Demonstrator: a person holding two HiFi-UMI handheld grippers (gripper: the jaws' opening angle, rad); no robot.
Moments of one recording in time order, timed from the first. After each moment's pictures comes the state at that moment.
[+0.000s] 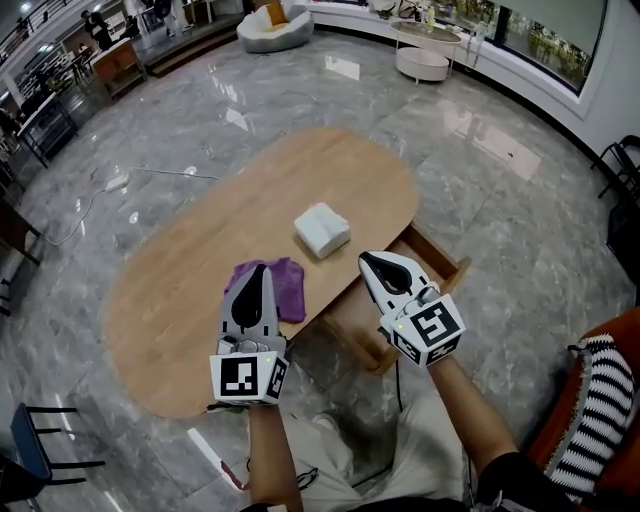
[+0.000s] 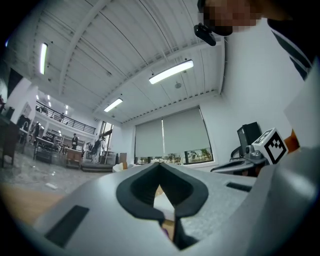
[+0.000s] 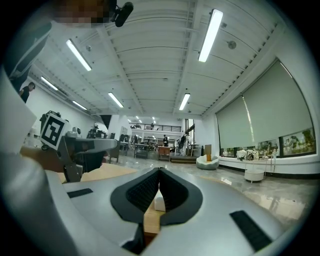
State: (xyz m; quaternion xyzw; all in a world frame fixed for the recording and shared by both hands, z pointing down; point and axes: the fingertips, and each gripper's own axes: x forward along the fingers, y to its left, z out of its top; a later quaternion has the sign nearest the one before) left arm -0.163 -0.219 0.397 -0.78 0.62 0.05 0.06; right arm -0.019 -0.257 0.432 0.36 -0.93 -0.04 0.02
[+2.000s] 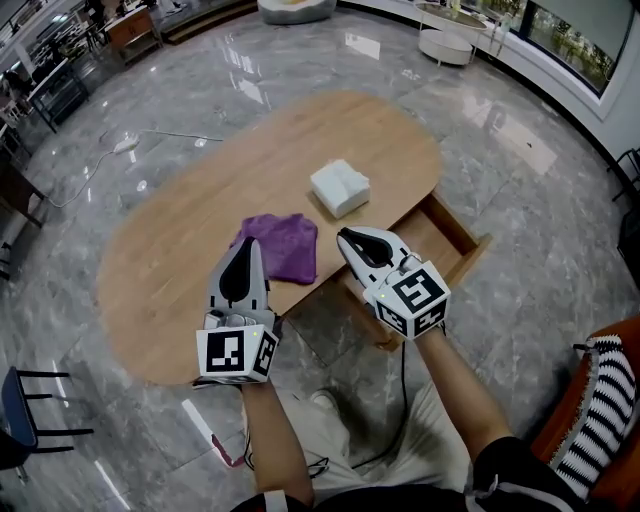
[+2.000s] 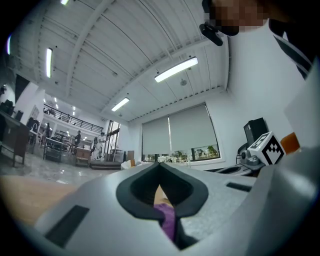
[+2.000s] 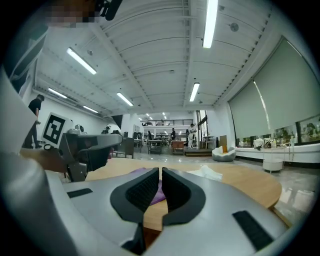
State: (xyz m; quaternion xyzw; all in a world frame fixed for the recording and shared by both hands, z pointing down) left arm -0.202 -0.194 0.437 -0.76 0.65 0.05 0.05; right arm -0.083 -0.241 0.486 0.28 -0.96 0.00 0.04
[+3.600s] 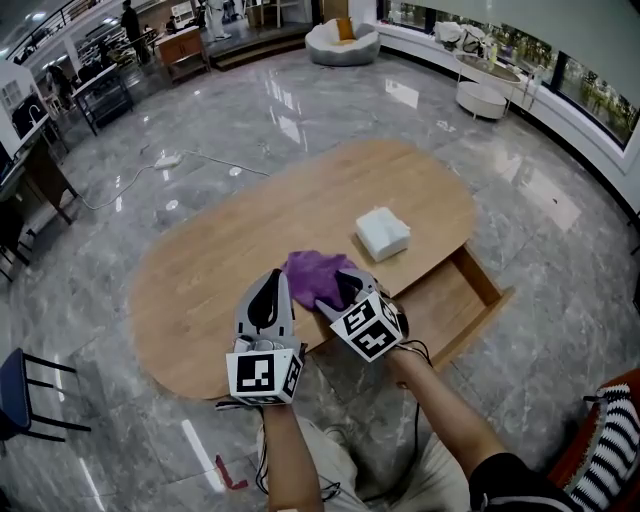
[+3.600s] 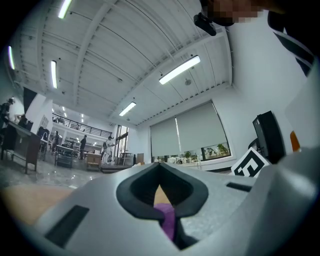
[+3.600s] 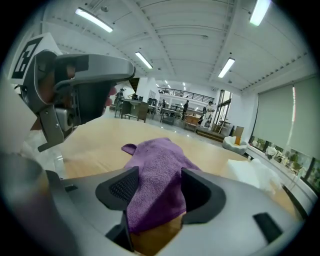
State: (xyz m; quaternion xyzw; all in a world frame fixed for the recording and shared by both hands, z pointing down) left arm -0.236 -0.186 0.435 -0.72 0.69 0.04 0.07; right arm -0.189 -0.240 0.577 0.21 -0.94 -0.06 0.28
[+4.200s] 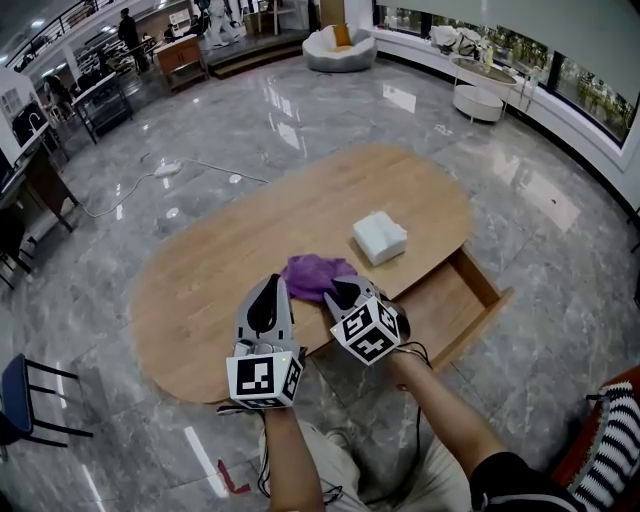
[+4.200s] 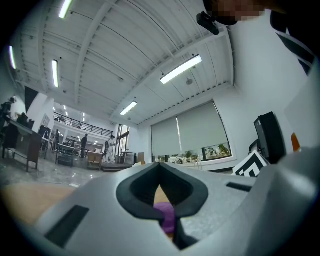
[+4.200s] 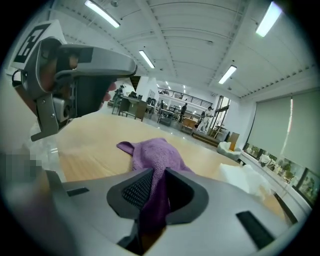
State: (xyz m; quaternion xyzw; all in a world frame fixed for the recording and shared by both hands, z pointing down) left arm -0.235 -0.186 0.434 -0.72 0.69 0.04 0.07; right arm -0.184 -0.249 0.575 0.24 -0.93 -0.10 0.28
